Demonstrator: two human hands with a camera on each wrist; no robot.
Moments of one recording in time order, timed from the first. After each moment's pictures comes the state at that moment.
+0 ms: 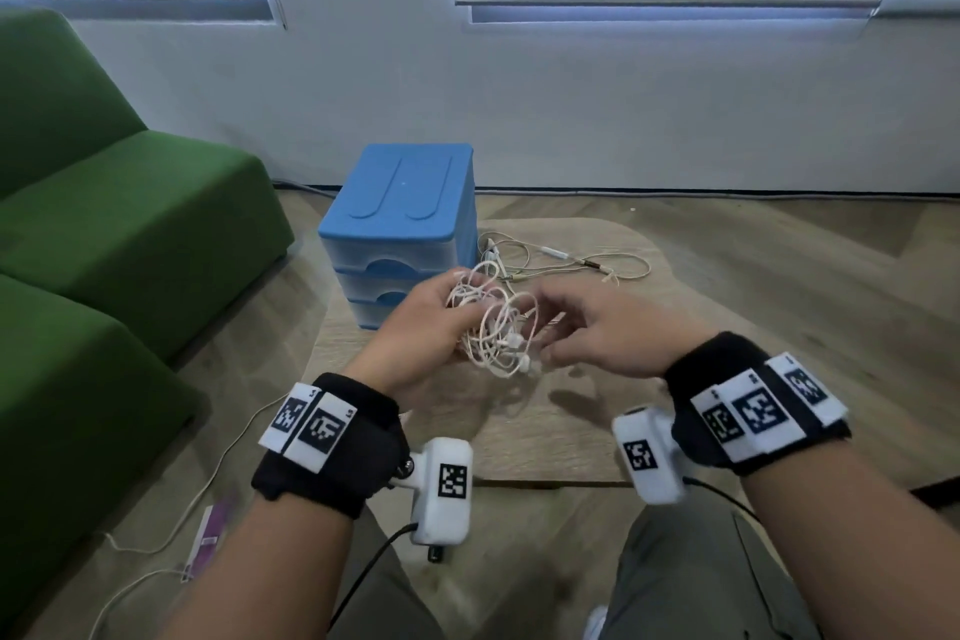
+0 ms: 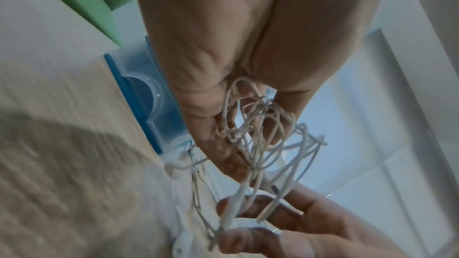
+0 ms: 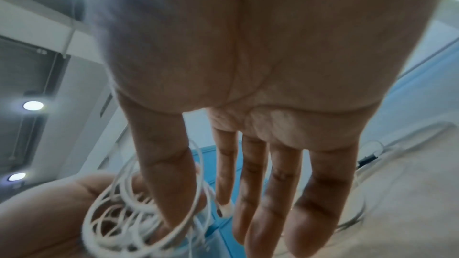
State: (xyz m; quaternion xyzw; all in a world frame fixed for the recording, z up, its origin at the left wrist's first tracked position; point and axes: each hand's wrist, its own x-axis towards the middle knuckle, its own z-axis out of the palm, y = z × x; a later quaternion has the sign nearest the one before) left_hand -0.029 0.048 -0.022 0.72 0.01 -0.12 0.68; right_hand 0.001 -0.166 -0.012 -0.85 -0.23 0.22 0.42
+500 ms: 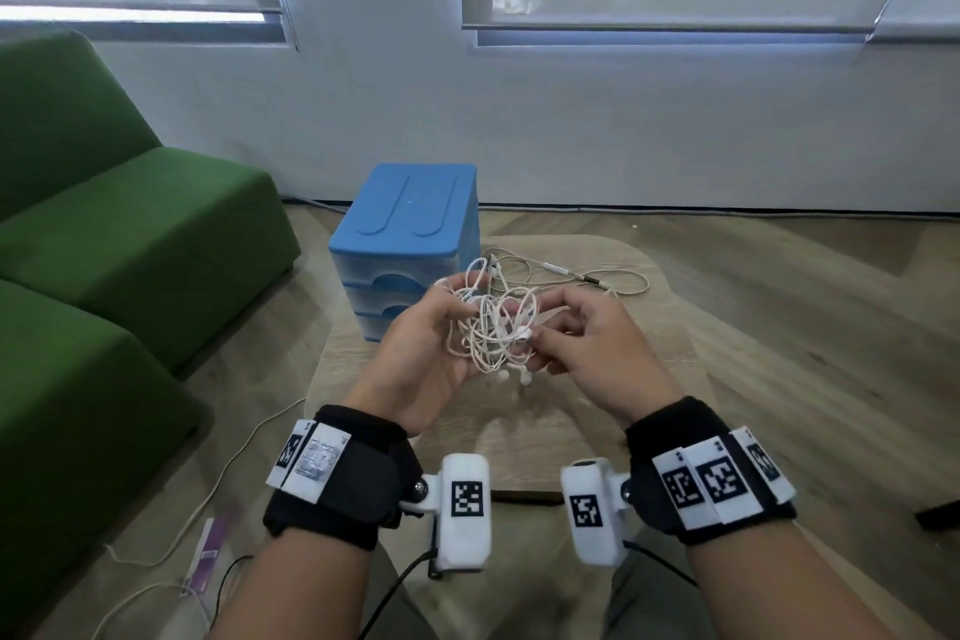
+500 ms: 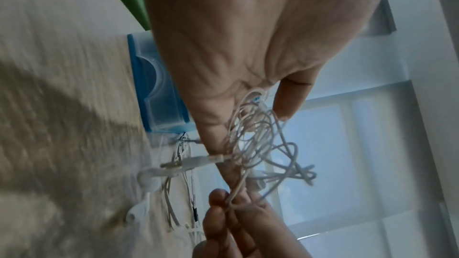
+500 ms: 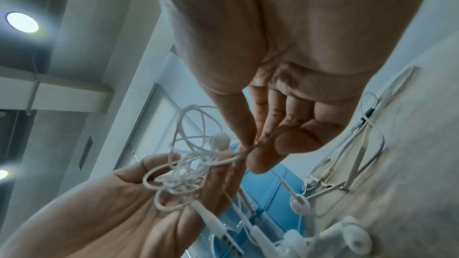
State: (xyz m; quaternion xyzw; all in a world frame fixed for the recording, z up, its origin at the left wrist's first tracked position) left_hand -0.052 0.043 -0.004 0.49 0.06 -0.14 0.86; right_hand -0.025 -0.142 -0.029 -0.76 -0.07 0.07 0.65
